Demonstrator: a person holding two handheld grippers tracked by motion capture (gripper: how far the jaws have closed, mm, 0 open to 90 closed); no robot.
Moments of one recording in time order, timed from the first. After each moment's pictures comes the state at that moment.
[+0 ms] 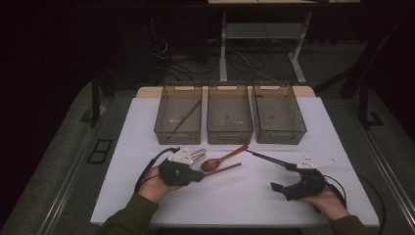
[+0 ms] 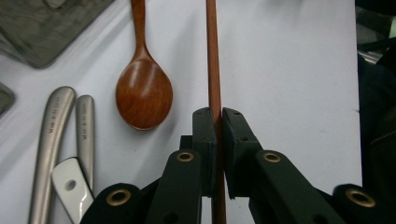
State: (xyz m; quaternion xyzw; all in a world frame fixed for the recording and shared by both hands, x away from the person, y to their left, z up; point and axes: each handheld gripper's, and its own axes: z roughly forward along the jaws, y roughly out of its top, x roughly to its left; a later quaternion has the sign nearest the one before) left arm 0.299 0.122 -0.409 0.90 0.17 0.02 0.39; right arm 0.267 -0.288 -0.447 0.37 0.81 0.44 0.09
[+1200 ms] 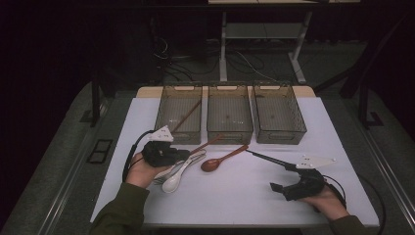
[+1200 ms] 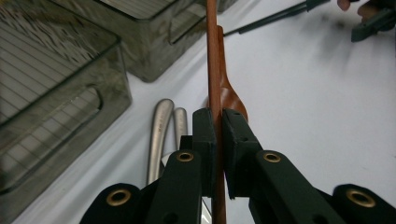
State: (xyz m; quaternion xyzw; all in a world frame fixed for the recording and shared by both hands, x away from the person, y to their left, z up) left arm 0.334 0.162 -0.382 0.86 0.26 0.06 0.43; right arm 0.267 -0.287 -0.447 0.37 0.81 0.44 0.09
